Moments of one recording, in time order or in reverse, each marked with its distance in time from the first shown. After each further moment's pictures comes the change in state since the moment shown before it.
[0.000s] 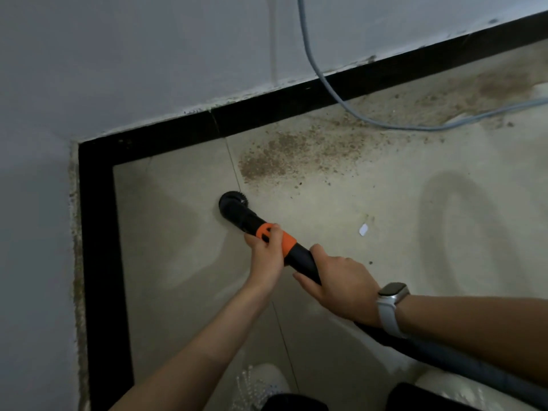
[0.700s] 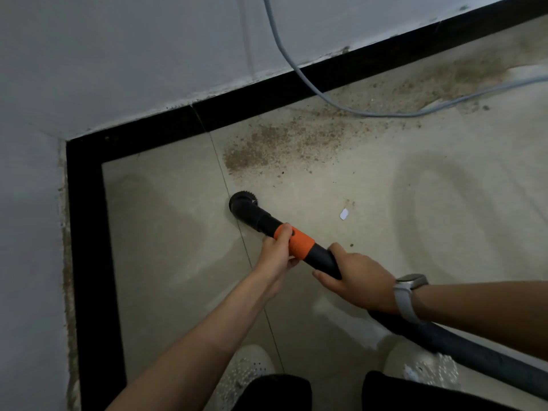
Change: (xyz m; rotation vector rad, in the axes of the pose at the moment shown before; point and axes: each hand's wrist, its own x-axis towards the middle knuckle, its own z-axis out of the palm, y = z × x) left_hand -0.031 -0.017 0.035 -0.071 -0.192 -0.183; right_hand -0.038 0.060 0.004 0.089 -0.062 0.066
